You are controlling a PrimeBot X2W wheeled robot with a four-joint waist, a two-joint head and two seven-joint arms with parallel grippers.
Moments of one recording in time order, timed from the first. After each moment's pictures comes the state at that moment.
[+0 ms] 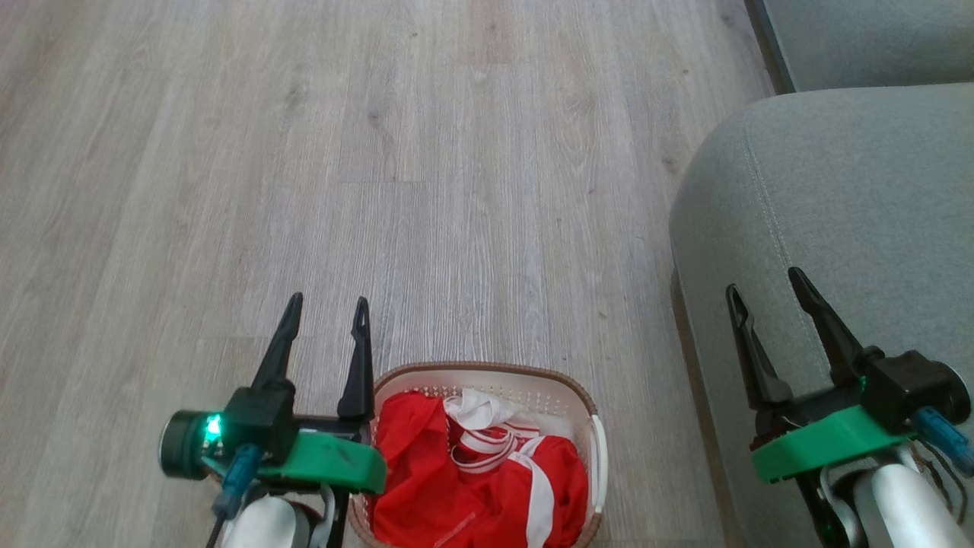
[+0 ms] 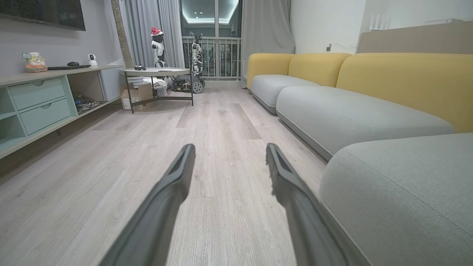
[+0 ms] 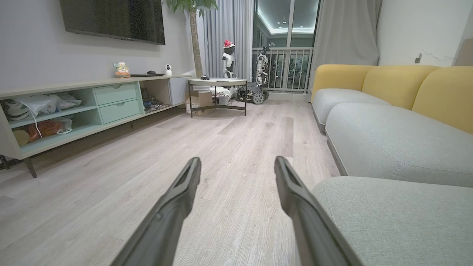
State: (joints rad) left arm -0.04 0.04 -0.28 0.08 -0.10 0.13 -0.25; right arm -0.03 -0.21 0.12 0.05 0.23 0.13 -0.25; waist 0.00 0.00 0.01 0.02
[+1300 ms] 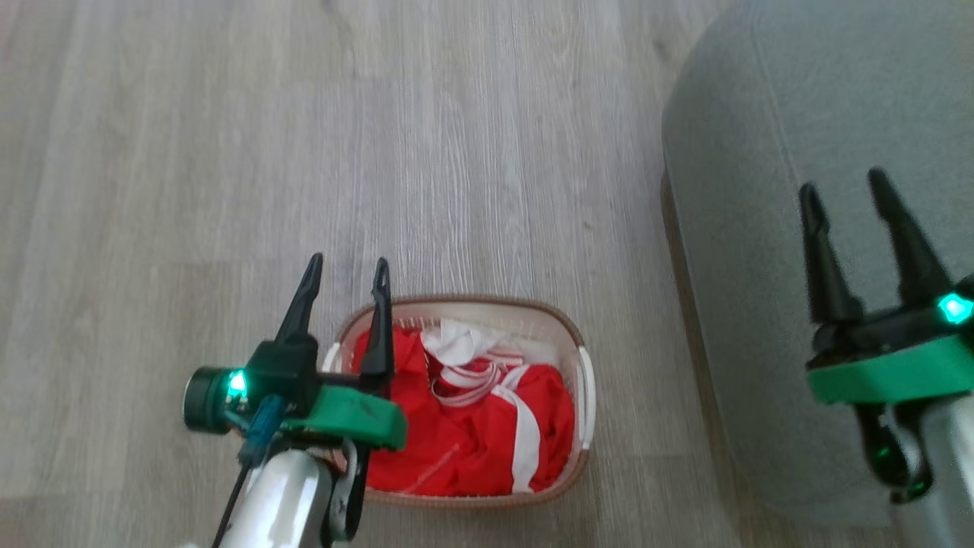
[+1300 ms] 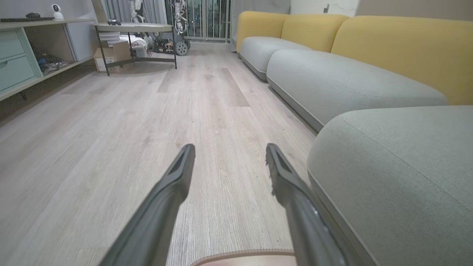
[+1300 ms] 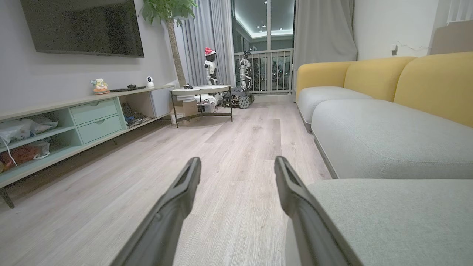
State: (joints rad) left arm -0.15 0.04 -0.34 0.15 -0.15 0.17 -0.25; right arm -0.14 -0.27 0.07 -0.04 0.36 0.13 -0.26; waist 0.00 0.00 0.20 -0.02
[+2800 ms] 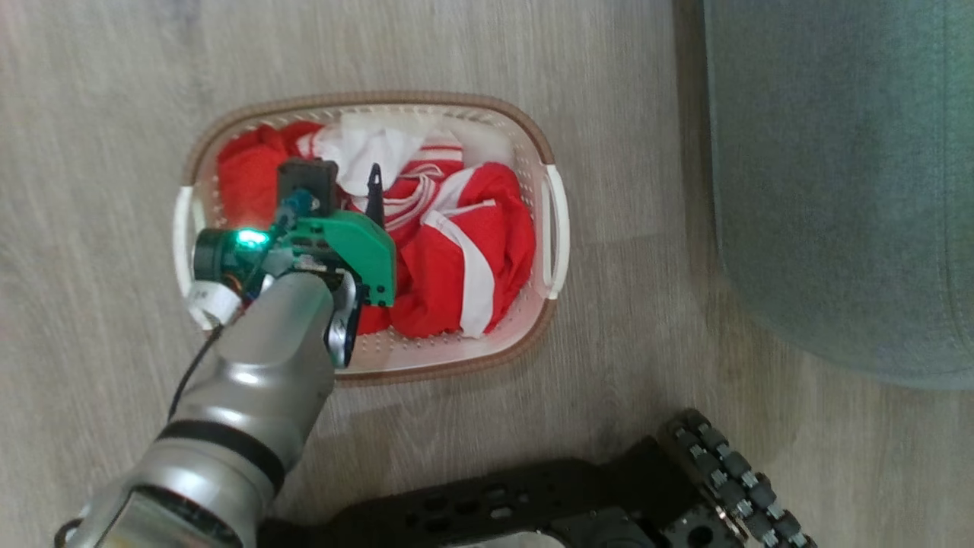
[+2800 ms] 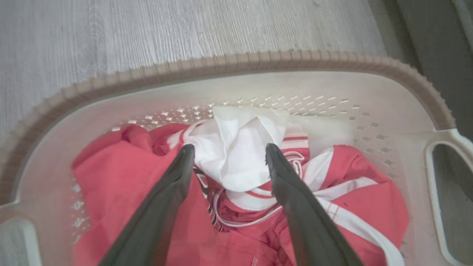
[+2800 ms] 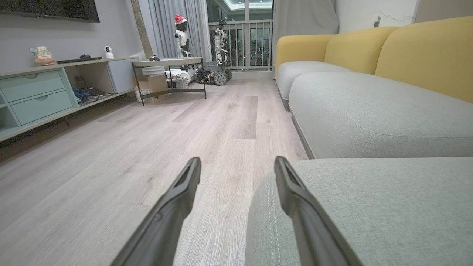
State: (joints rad) left arm -0.85 0.04 -0.74 1.07 -0.58 0.21 -0.25; right arm -0.51 -0.39 -0.05 -0.18 0.52 0.13 -0.26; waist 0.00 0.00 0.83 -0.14
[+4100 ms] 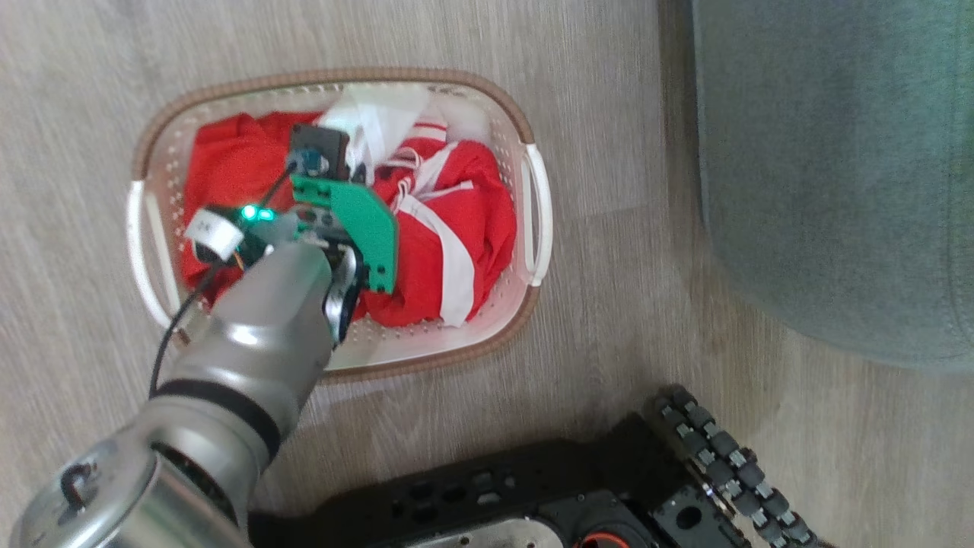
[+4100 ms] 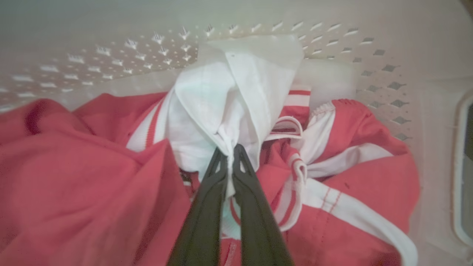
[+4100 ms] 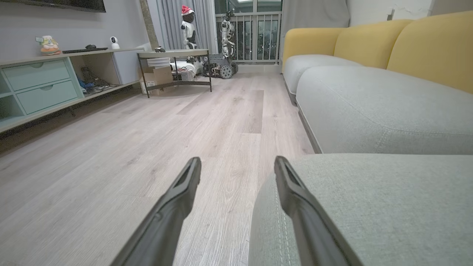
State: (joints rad) left arm -1.00 0.04 -1.04 1.19 -0.85 0.15 -0.11; right arm -0.58 -0.39 0.00 -0.20 0.53 0.13 -0.26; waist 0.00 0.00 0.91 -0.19
